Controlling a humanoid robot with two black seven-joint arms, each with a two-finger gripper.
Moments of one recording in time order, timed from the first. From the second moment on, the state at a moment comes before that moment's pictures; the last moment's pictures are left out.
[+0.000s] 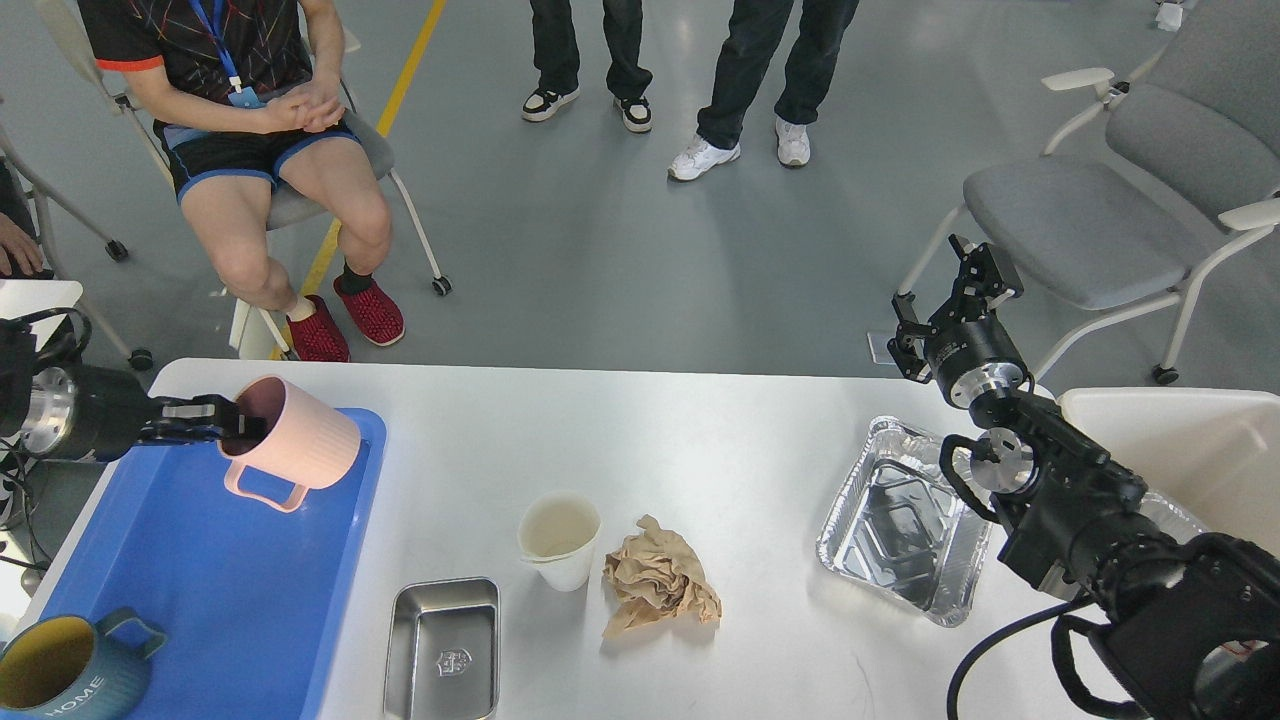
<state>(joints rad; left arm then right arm) -1.15 0.81 0.37 -0.78 1.07 -0.52 -0.61 0.84 -0.03 0.92 0.17 -0.26 0.33 0.45</state>
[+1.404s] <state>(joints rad) -0.91 0.95 0.39 -0.99 1.26 -0.36 -0.56 0.84 -0.03 0.92 0.17 -0.26 0.33 0.45</state>
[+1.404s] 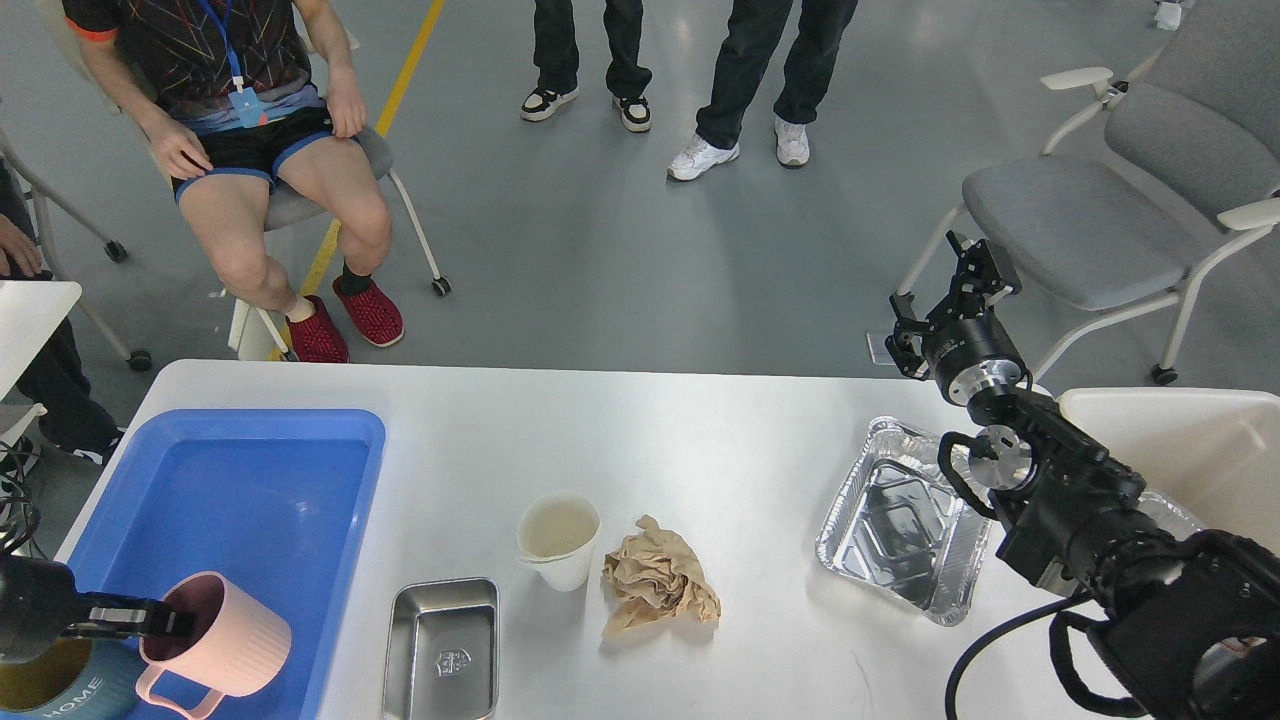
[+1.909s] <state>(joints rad) -0.91 0.93 0.39 -0.98 1.26 -0.36 -0.54 0.84 -0.03 0.92 0.17 -0.26 0.33 0.45</state>
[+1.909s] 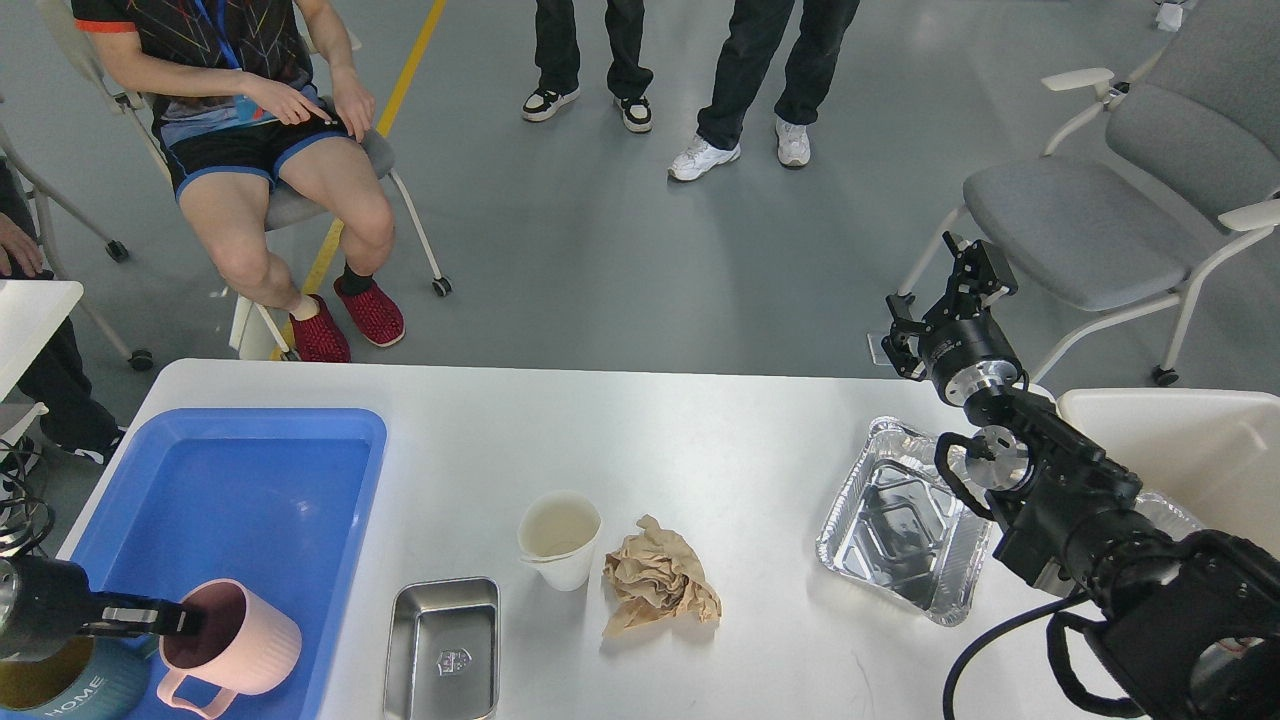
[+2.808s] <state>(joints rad) -0.96 1.02 0.37 -1.13 1.25 -0.37 -0.57 0.85 -0.03 0.92 0.17 -0.26 0.33 0.45</state>
